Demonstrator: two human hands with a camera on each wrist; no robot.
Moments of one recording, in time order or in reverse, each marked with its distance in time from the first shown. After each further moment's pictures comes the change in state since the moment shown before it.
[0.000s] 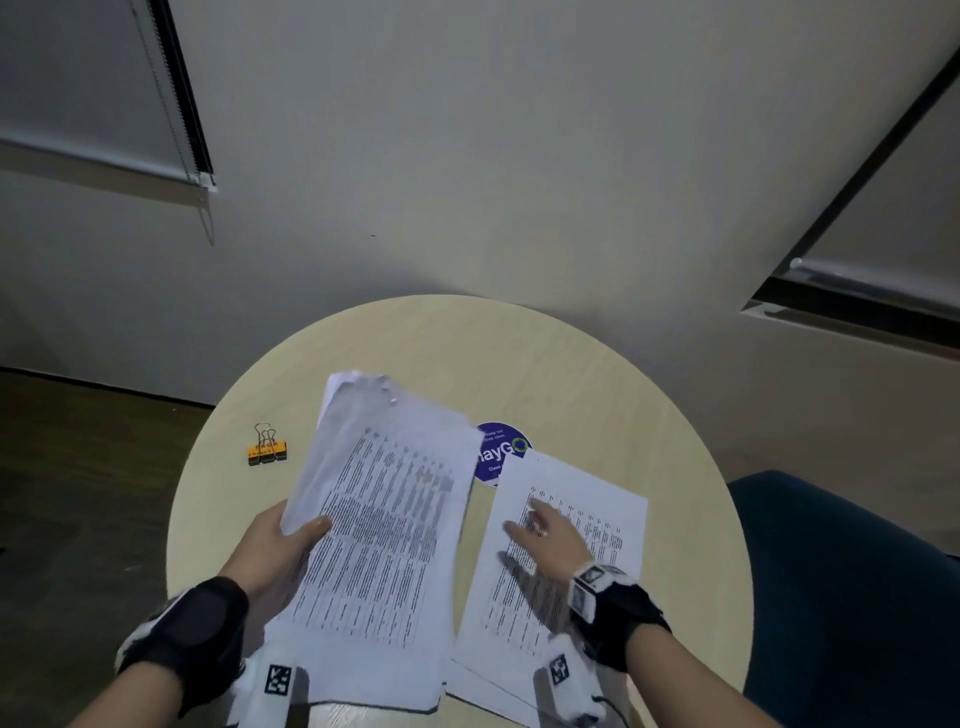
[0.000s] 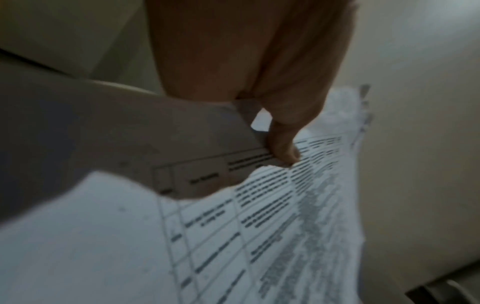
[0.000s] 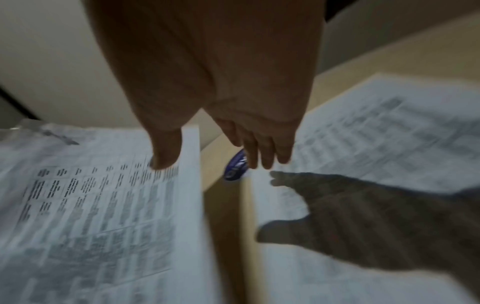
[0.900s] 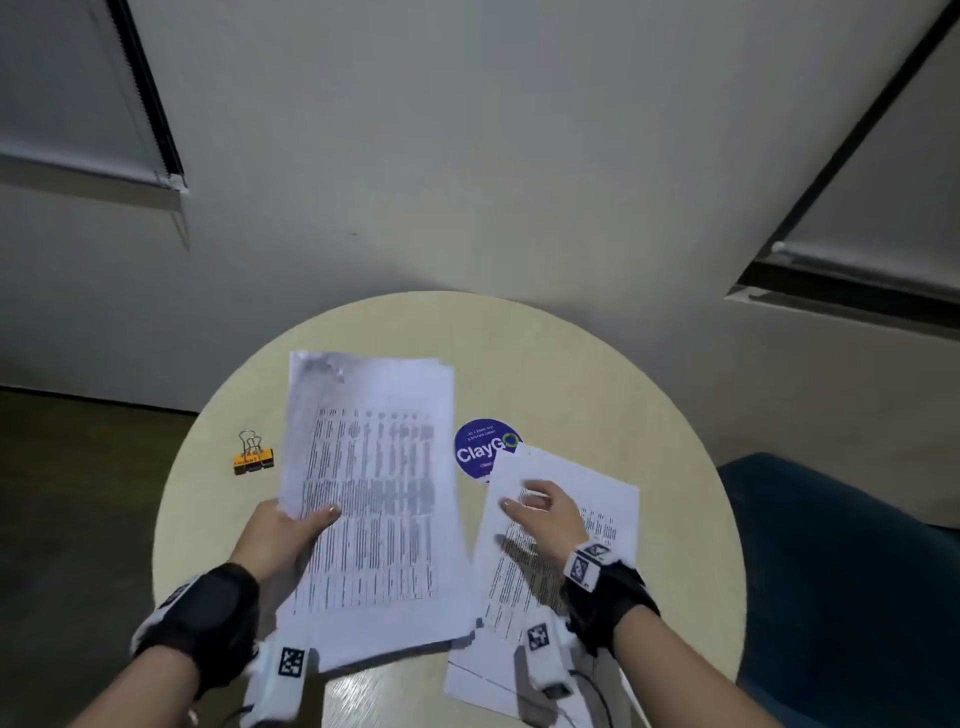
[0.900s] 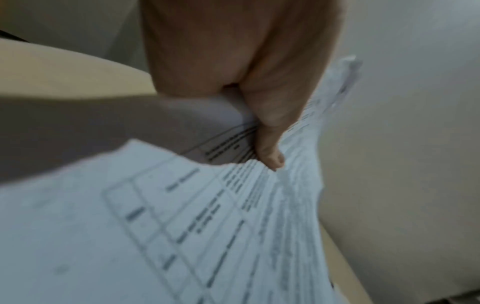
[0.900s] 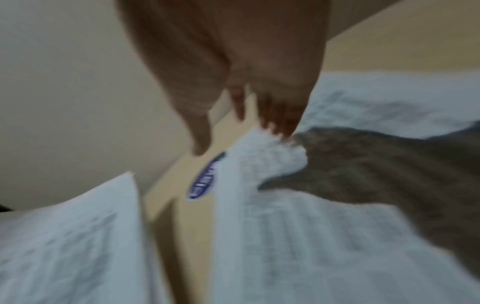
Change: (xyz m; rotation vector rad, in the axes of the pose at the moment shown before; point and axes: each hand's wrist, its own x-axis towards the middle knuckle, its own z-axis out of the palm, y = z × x) left_hand 0.020 0.015 0.015 0.019 0.077 -0.022; right_hand -0.009 -0.028 -0.008 0.423 0.146 0.107
